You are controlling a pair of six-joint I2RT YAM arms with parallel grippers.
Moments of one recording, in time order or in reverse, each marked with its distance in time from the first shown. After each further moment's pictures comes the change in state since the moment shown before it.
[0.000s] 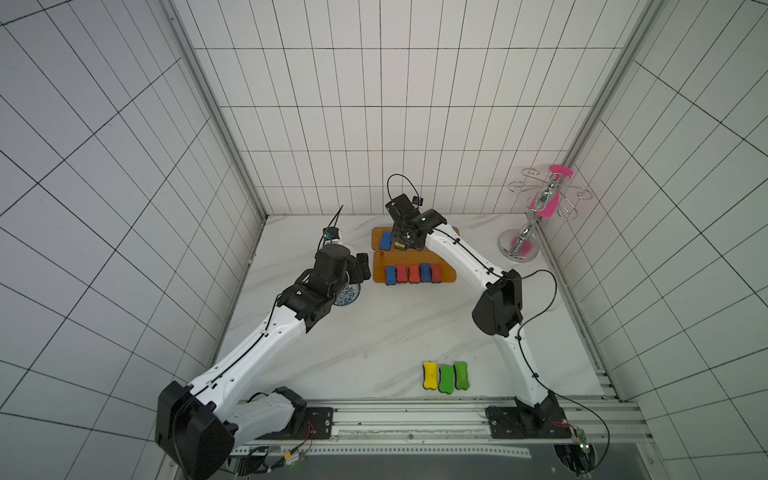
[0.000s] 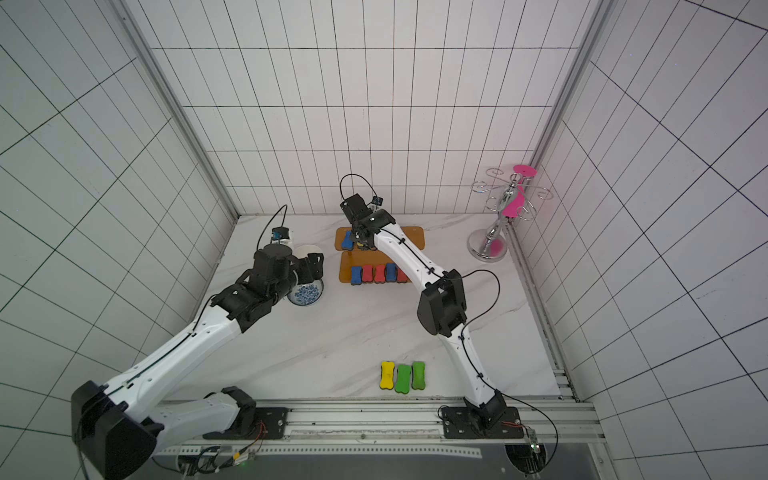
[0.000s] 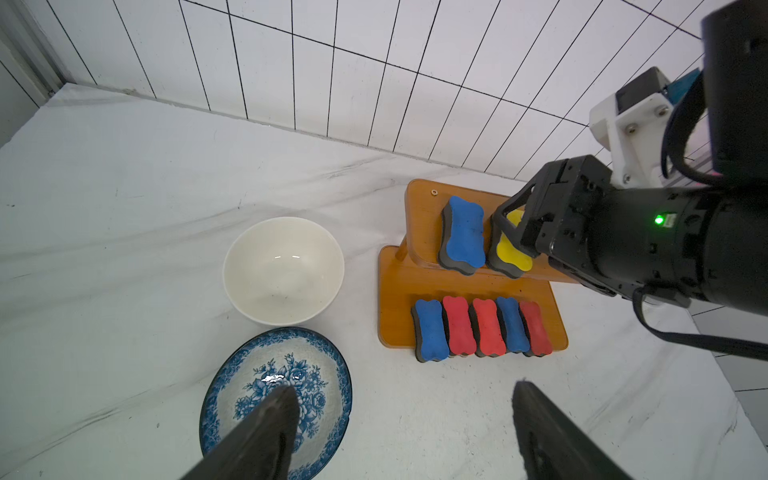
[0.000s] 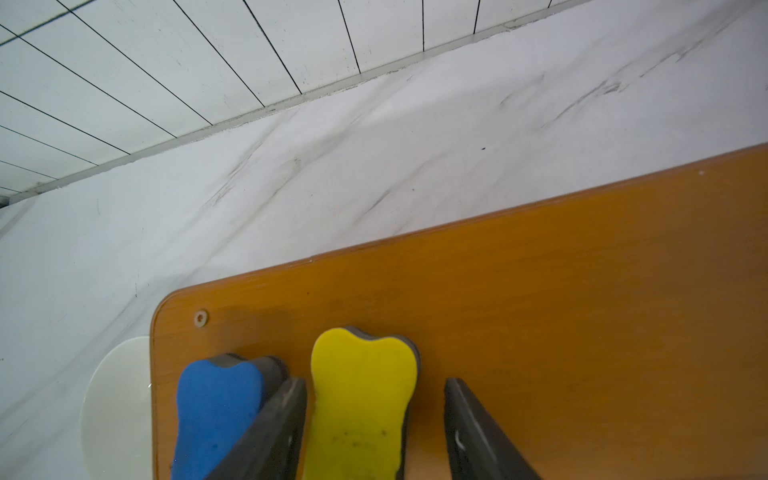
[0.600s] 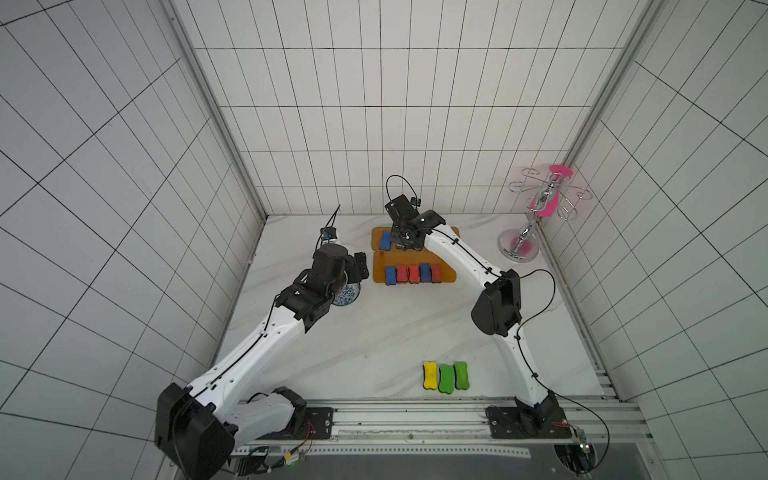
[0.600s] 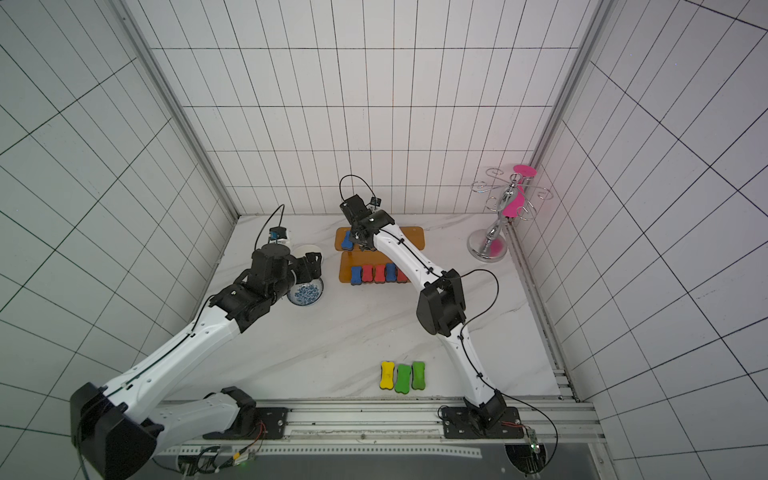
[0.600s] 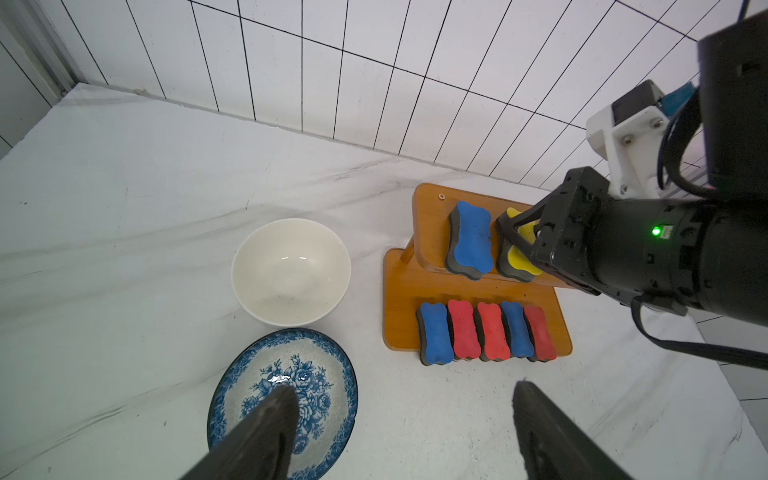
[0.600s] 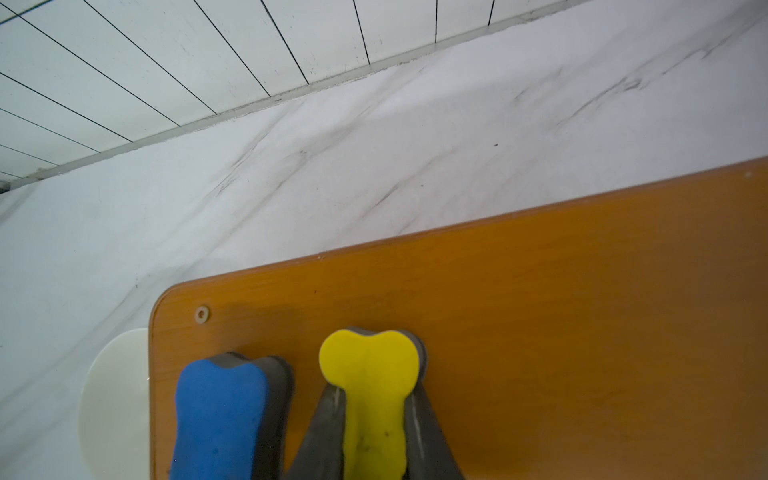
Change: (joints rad) left arm 0.016 -0.006 -0.004 0.000 0.001 -0.003; right arm 0.000 0.002 -0.005 0.012 -0.032 -0.009
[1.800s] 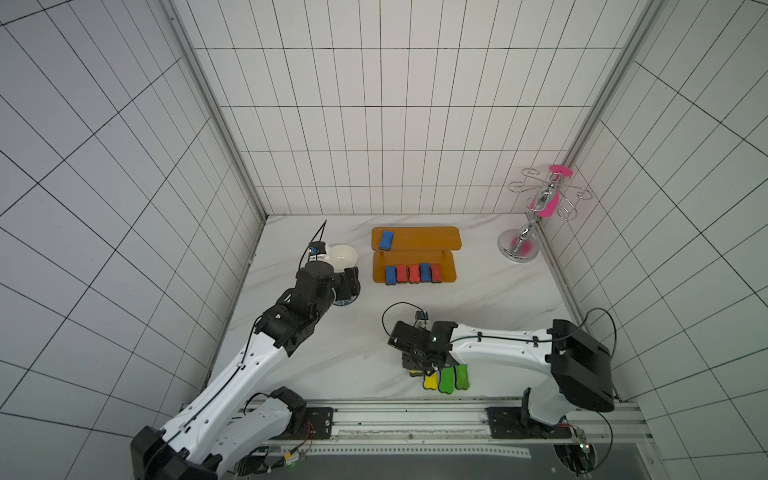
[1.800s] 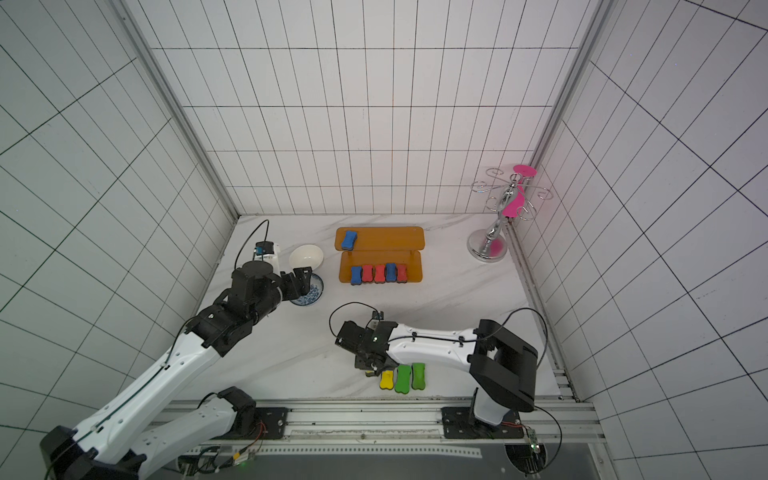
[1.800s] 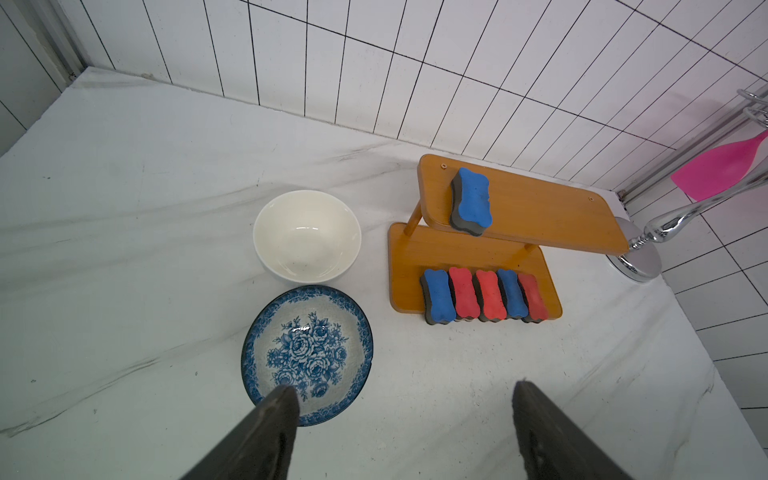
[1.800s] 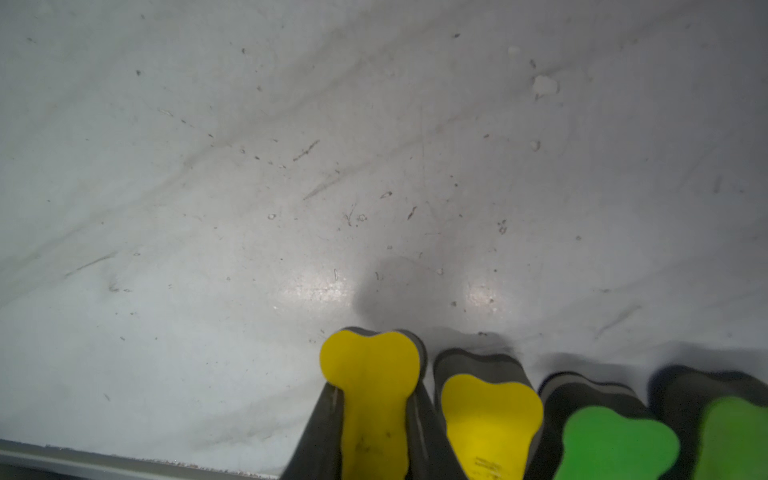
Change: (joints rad) left arm 0.002 -0.207 -0.111 -0.086 0.037 0.009; right arm 0.530 -0.708 -1.381 0.268 -0.179 0.436
